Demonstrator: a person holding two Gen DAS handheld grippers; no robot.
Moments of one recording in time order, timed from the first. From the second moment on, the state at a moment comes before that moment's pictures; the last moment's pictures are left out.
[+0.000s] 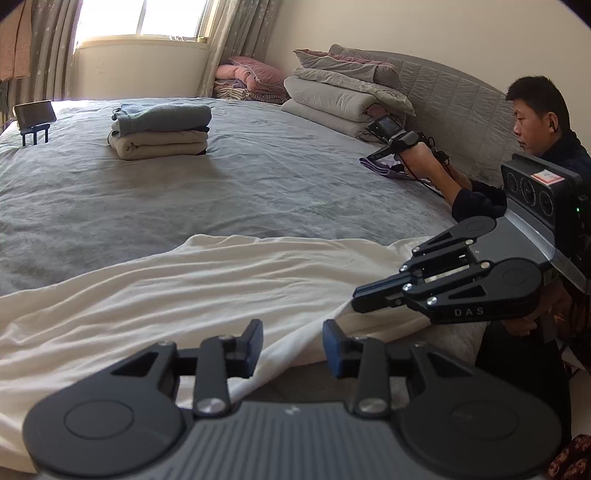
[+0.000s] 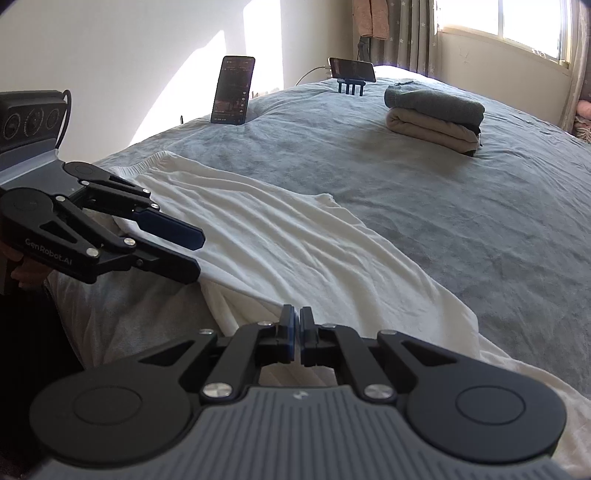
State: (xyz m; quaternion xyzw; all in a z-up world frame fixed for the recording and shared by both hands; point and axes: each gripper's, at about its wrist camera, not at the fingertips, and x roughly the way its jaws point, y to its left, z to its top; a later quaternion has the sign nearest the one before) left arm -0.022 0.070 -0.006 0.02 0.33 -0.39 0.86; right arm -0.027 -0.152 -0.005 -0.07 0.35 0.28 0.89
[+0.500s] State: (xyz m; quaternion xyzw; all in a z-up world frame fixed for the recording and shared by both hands) left arm -0.002 0.096 -0.016 0.03 0.35 -0.26 0.90; right arm -0.038 -0.143 0.000 -0.08 0.33 0.30 0.89
